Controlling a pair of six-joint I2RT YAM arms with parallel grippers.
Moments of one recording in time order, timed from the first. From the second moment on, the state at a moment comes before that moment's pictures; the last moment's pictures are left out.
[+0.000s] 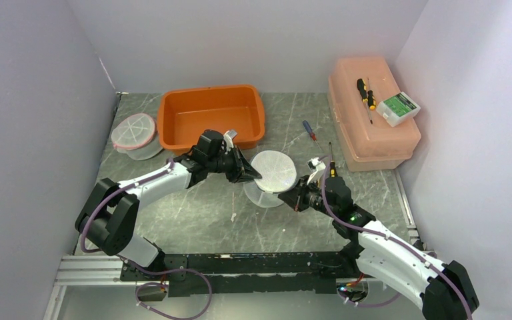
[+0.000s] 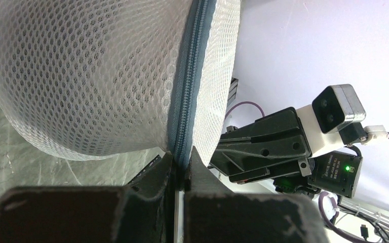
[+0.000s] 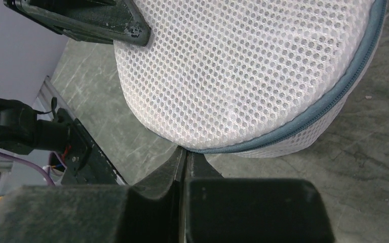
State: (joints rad) left arm -0.60 1.50 0.90 0.01 0.58 -1.12; right arm 0.61 0.76 0.30 0.12 -0.27 0.57
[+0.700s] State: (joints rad) left arm -0.60 1.50 0.91 -0.05 0.58 -1.09; right arm 0.62 0.68 0.28 0.01 -0.02 0.61
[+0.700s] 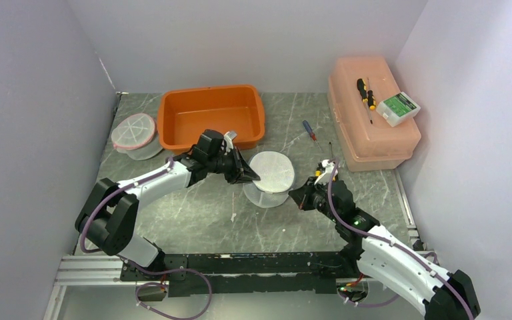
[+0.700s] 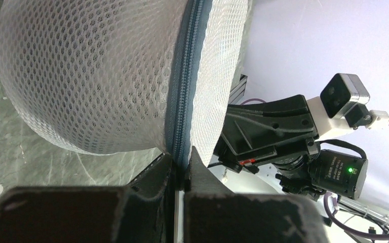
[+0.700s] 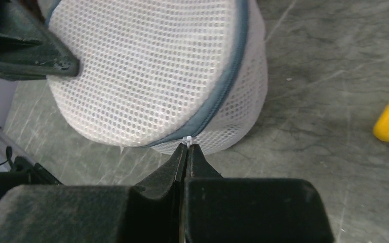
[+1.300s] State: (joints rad) left arm -0.60 1.65 1.20 -0.24 0.64 -0.90; right arm 0.62 0.50 0.26 -0.11 0.01 0.59
